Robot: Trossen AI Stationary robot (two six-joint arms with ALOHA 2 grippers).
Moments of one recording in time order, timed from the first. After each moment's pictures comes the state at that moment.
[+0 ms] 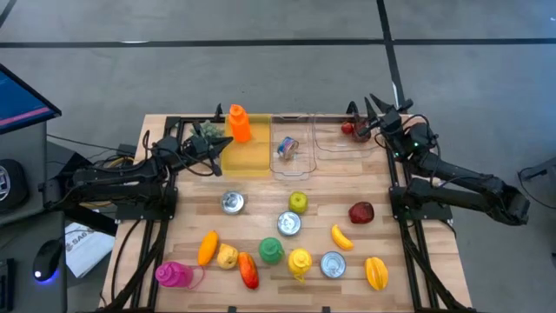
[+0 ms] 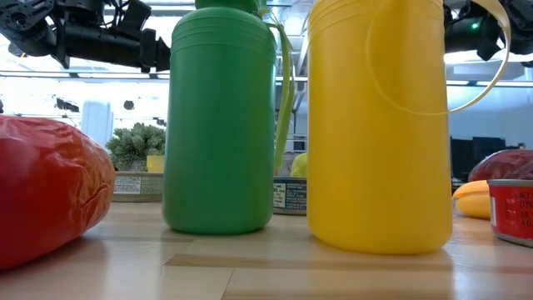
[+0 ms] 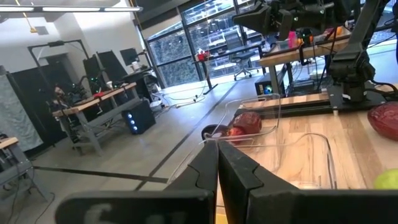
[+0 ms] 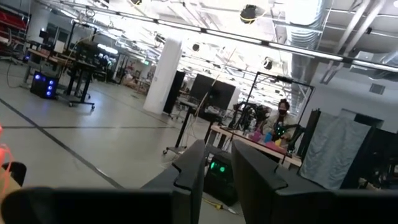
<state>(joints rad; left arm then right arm) 0.43 0.79 0.29 0.57 -0.06 0.31 -0.63 0.74 0.39 0.65 0.36 -0.45</state>
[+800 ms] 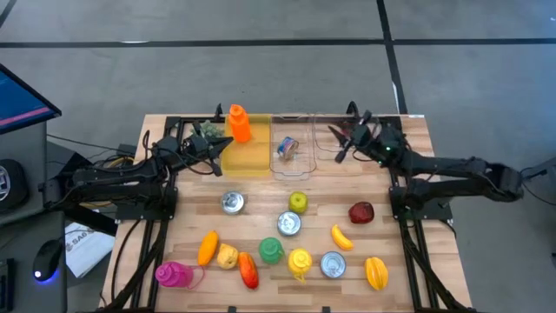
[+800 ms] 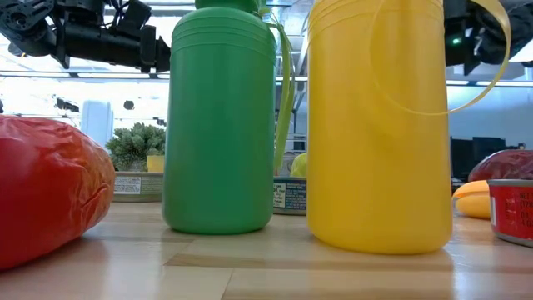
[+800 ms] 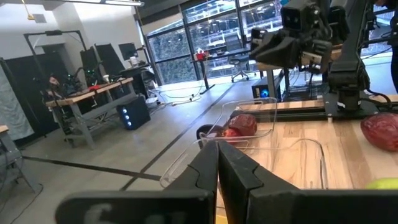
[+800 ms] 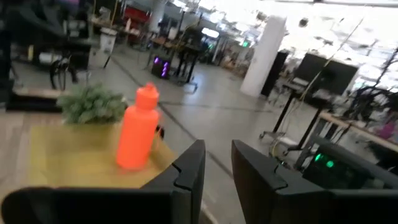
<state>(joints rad) 0.43 0.79 0.29 0.56 -0.06 0.25 -0.44 1.00 0.40 0.63 0.17 -0.31</state>
